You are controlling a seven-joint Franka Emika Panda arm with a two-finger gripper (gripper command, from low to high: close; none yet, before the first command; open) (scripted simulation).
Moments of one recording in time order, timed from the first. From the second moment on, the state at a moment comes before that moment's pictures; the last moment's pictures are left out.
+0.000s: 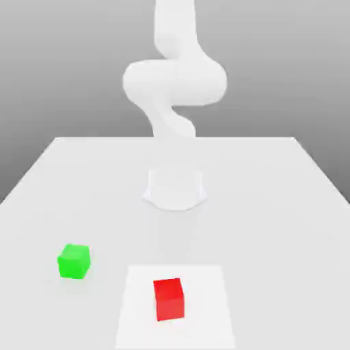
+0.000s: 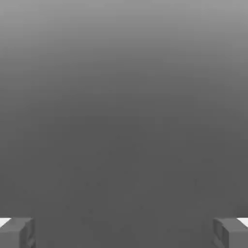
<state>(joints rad) 0.01 -0.71 -0.01 -2.34 0.00 2.35 0.78</state>
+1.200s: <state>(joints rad) 0.02 0.27 -0.04 -2.64 0.04 2.91 0.56</state>
